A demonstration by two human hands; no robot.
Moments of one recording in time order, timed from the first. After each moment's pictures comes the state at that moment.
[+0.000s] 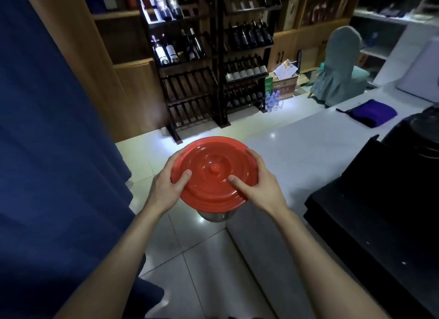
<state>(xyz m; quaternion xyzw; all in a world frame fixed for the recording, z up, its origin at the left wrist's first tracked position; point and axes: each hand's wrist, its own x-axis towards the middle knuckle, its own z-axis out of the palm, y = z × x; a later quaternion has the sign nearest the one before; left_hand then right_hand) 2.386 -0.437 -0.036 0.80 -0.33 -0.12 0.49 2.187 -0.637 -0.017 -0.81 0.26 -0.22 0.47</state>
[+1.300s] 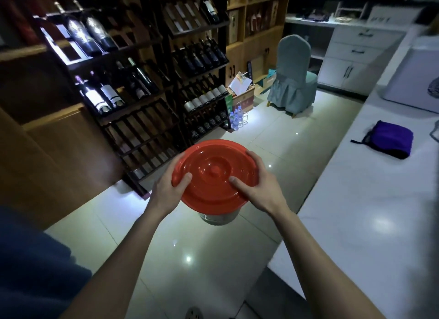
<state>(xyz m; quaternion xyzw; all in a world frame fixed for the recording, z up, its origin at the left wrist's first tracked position) 2.789 -0.726 -0.042 0.73 -0.46 -0.18 0.46 2.536 -0.857 -0.027 -0.76 0.40 -0.30 0.42</state>
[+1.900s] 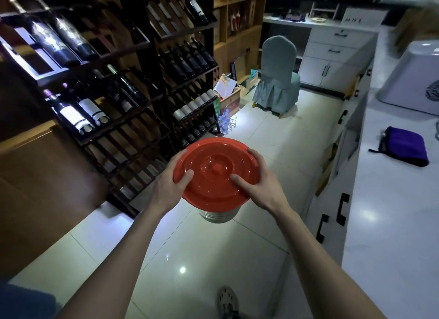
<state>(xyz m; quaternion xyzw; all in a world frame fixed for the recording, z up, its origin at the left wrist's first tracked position) 2.963 -0.820 -0.036 0.69 -0.52 -0.23 0.44 2.692 -0.915 -0.024 -0.72 0.46 -0.33 0.40</state>
